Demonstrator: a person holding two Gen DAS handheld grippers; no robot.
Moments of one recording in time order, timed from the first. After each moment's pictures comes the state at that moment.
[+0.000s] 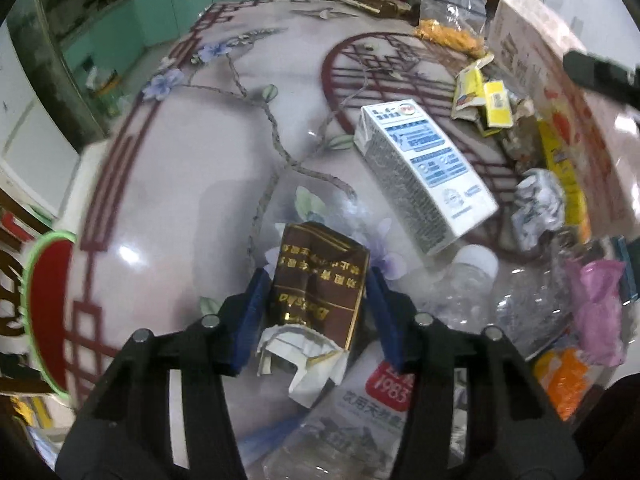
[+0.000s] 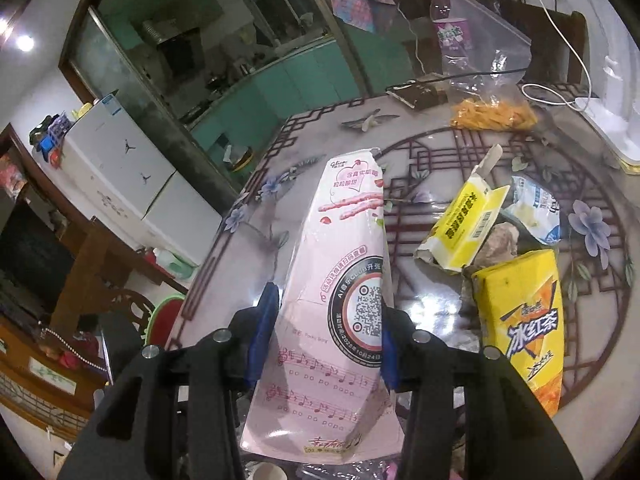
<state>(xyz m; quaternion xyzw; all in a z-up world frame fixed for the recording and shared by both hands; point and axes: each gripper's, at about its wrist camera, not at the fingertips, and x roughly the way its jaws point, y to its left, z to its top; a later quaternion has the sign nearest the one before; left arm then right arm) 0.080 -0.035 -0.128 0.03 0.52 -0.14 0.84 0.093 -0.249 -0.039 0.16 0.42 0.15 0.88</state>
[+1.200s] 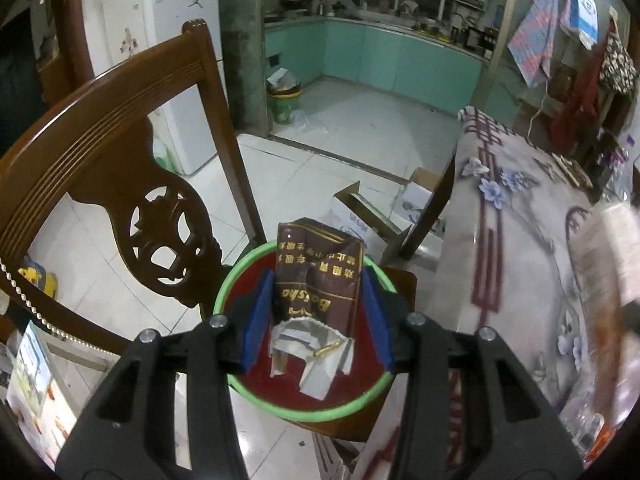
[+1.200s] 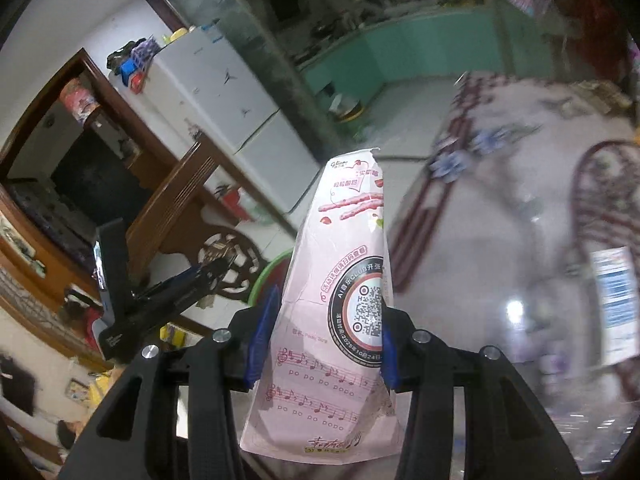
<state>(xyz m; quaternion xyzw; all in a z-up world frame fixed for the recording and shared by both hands) 0.052 0.276 -0.052 -0.09 0.41 0.13 0.90 0.083 0.026 -0.037 0.12 0.45 0.33 0.82</state>
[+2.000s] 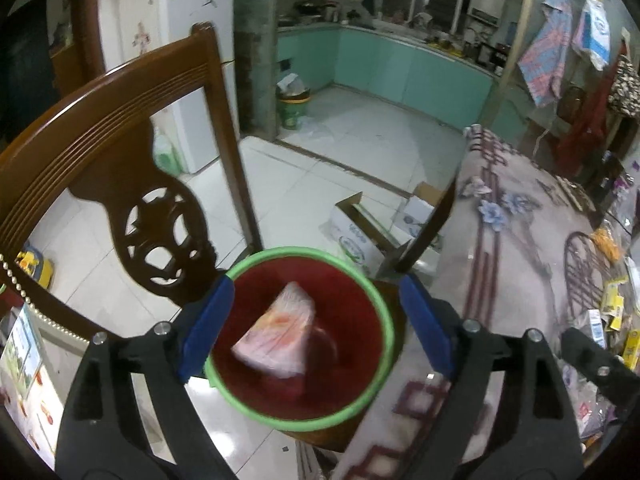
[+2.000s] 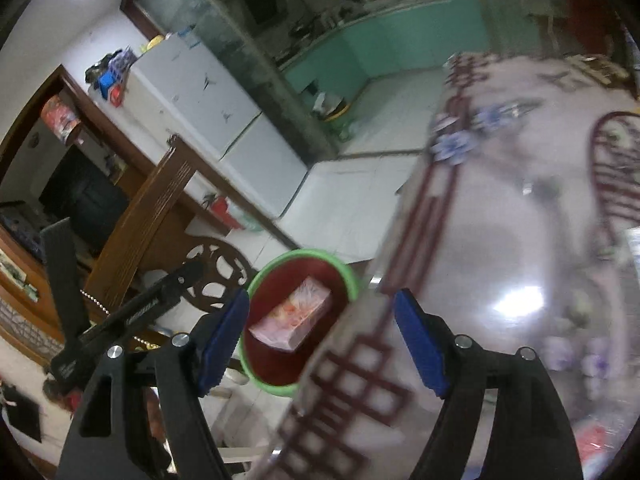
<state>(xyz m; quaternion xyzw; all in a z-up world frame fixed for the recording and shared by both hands) 0.060 0.267 -0.045 -0.11 0.39 0.14 0.90 0.098 0.030 -0.062 0.14 0.44 0.29 0.84</state>
